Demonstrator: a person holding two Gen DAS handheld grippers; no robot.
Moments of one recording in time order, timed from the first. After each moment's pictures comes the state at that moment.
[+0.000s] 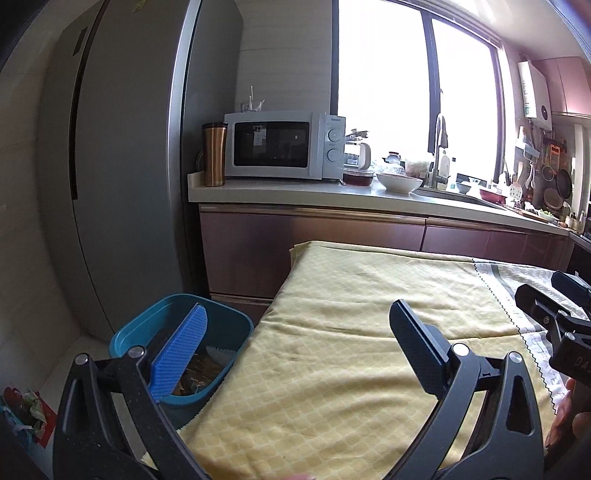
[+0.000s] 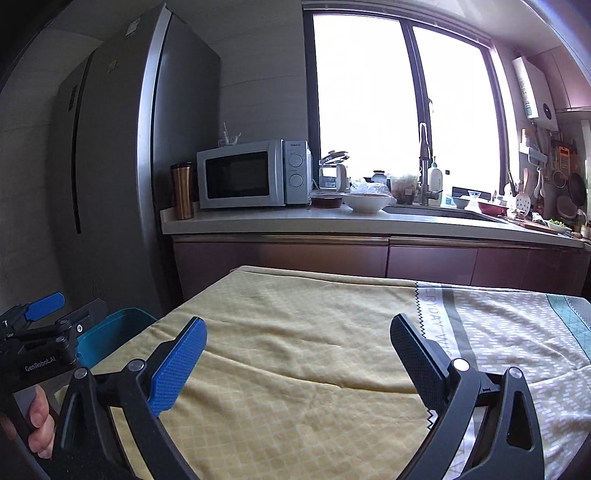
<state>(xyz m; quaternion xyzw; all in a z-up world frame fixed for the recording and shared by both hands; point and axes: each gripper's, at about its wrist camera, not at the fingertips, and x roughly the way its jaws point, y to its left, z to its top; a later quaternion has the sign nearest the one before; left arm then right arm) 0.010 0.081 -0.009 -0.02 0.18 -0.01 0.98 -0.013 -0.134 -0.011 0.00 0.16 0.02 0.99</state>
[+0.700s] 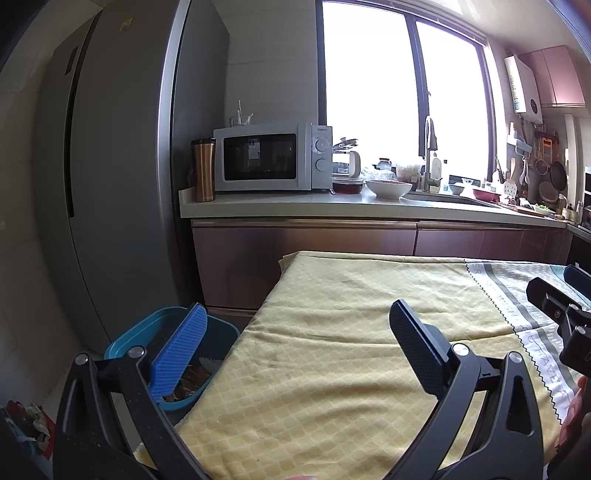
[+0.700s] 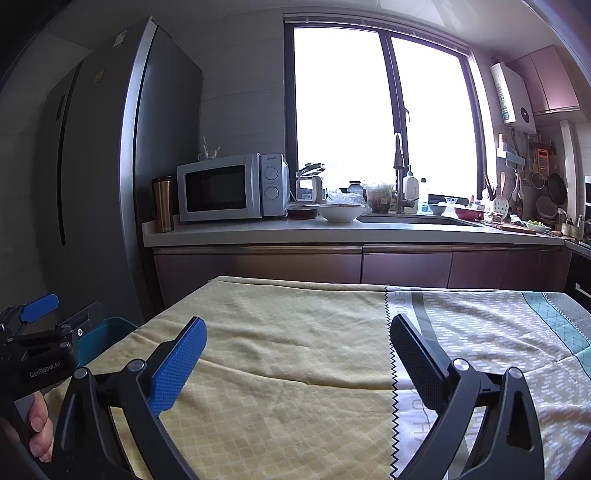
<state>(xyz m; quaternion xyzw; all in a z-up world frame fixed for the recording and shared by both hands) 0.004 0.058 -0.009 0.00 0.16 -0.02 0.99 -0.032 -0.152 -0.009 0.01 0.14 -0.01 0.99</state>
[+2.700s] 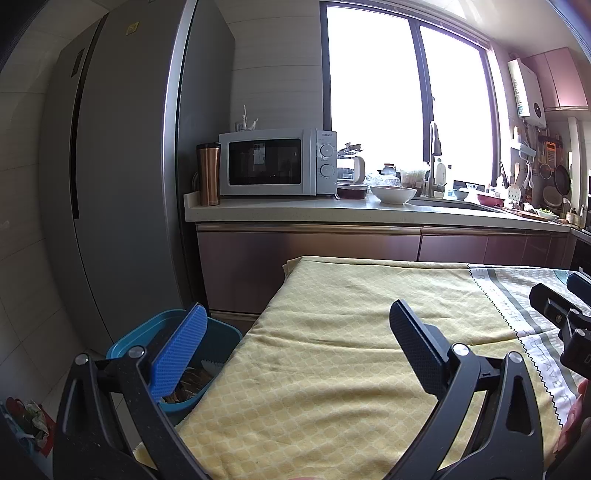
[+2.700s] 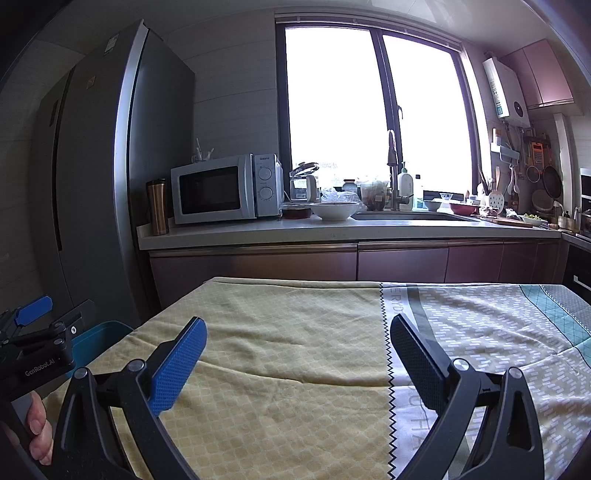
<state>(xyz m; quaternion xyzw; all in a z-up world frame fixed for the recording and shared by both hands) -0.001 0.057 -0.007 0.00 0.15 -0.01 0.99 -0.032 -0.155 -0.013 0.02 0.14 -0.02 0.99</state>
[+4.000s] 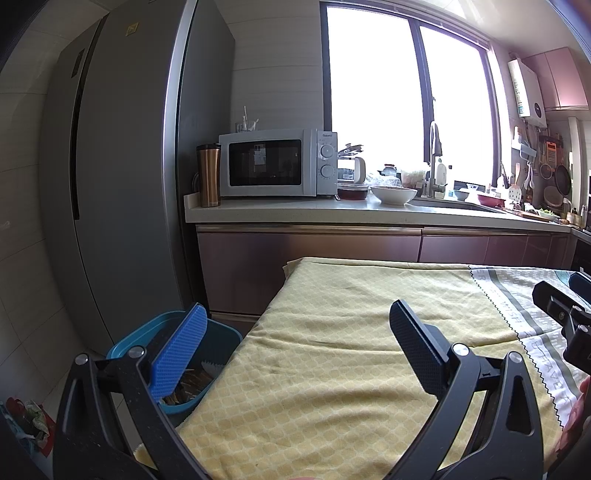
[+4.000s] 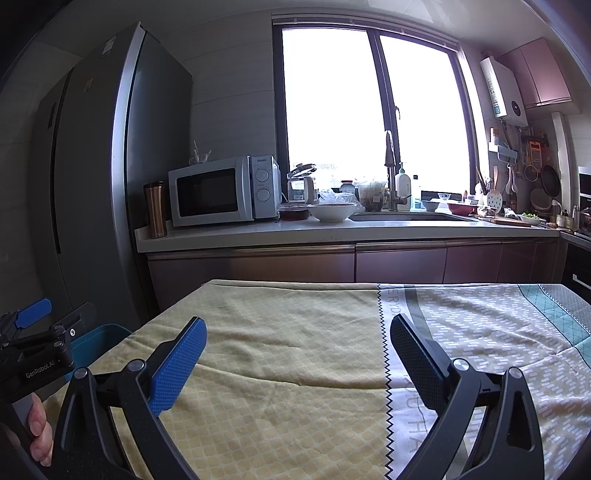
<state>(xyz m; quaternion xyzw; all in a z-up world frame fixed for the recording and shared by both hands) 0.000 0.057 -0.006 0.00 0.15 -0.01 0.99 -0.037 -0.157 -0.009 0.02 0.14 -0.03 0.99</state>
